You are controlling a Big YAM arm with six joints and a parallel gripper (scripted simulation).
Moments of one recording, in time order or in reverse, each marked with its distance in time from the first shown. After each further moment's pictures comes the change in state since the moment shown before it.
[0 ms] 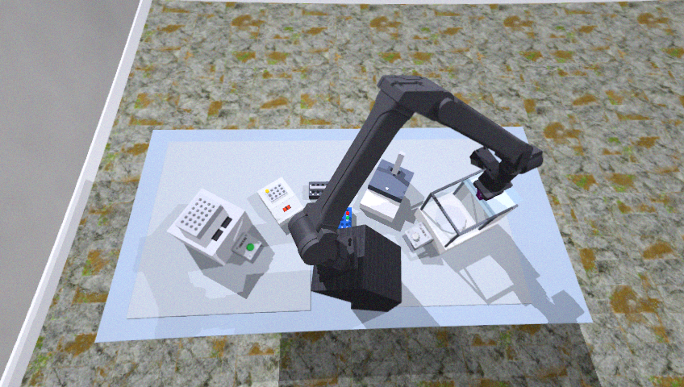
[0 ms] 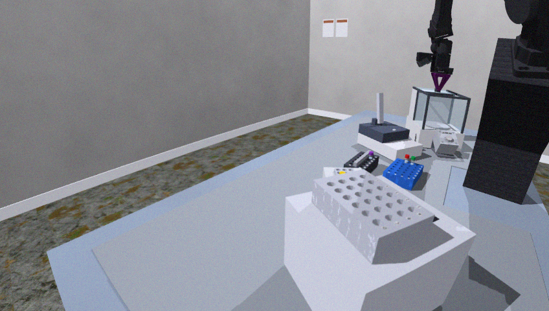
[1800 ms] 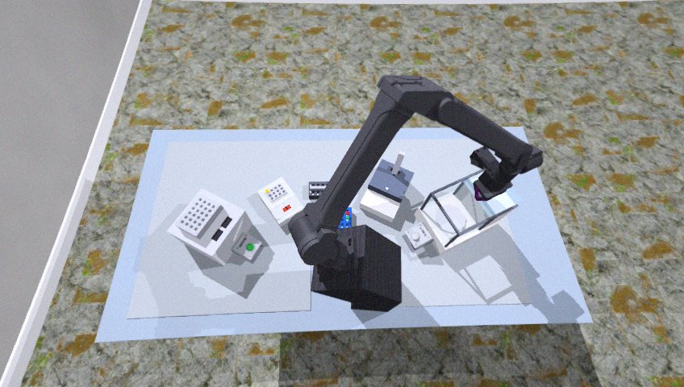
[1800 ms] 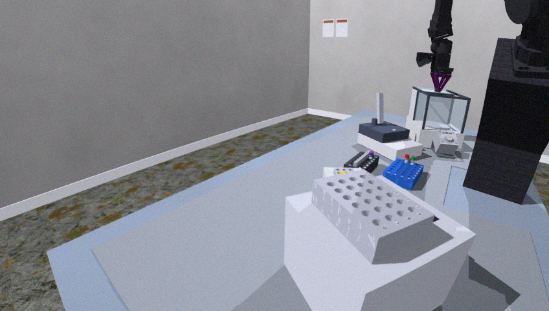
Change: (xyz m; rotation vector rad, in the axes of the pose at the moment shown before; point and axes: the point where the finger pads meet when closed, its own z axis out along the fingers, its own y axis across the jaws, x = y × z) arm 0.000 0.000 0.000 0.001 0.000 0.000
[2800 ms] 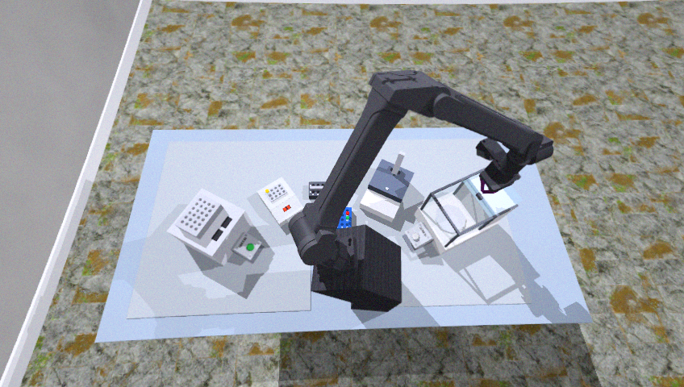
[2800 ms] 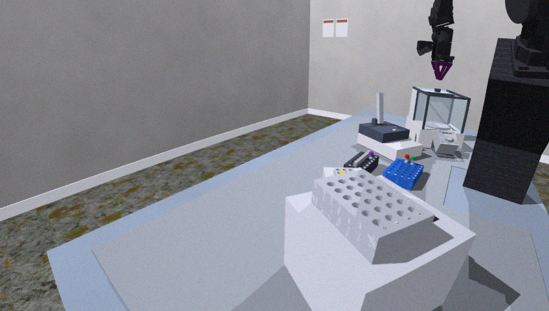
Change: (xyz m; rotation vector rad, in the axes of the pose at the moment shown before) arm -0.003 -0.002 -0.046 0.015 0.001 0.005
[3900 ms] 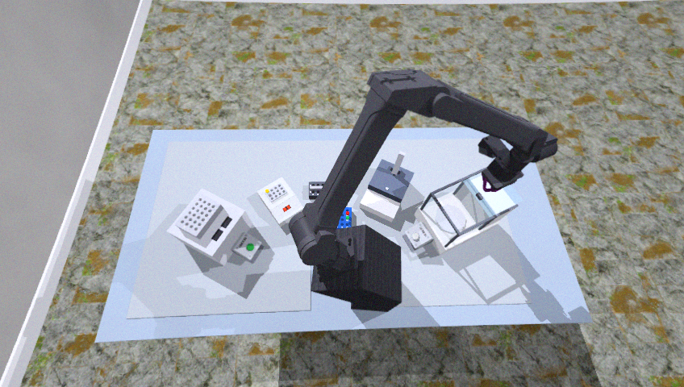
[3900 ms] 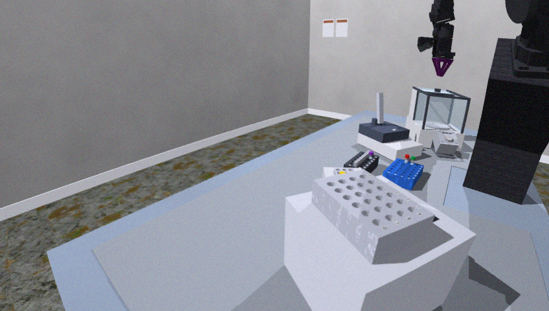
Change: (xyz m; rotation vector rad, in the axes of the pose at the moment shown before) arm 0.001 0.001 -0.015 -0.006 -0.001 0.000
